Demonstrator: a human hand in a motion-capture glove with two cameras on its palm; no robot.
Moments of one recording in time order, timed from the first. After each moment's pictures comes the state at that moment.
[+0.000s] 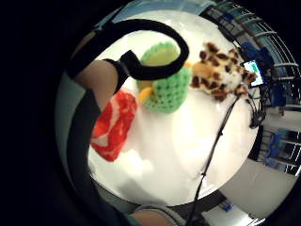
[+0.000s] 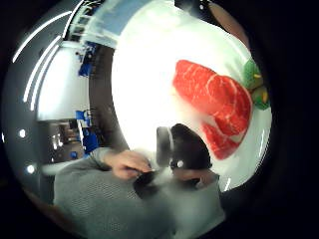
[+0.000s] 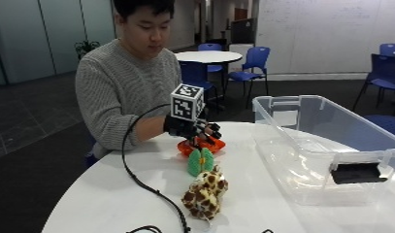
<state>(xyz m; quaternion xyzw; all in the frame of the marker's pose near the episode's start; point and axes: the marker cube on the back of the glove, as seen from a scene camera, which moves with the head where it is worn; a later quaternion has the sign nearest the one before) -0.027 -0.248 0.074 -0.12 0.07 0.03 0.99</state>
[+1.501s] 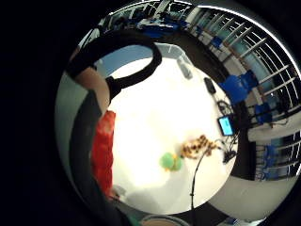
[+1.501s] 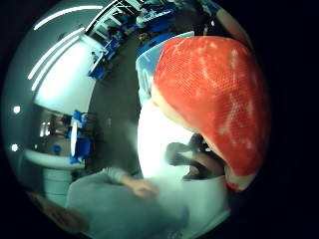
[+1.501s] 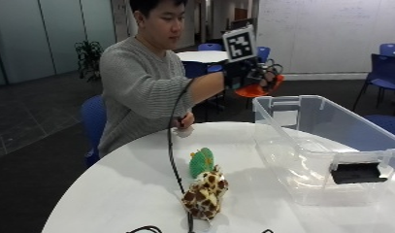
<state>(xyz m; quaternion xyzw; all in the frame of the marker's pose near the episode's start) -0.132 -0.452 -0.065 0.06 0.03 -0.01 1.00</state>
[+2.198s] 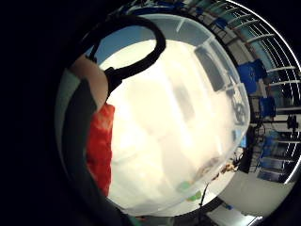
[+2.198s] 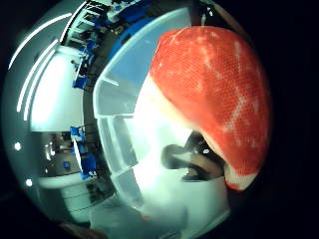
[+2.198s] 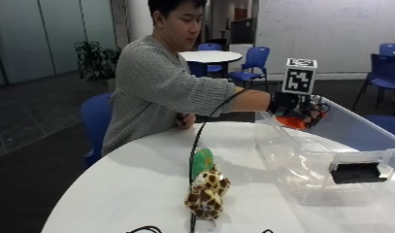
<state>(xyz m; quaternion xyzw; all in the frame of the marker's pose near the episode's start) -0.122 -0.592 0.062 -0.07 0.12 0.05 0.99</state>
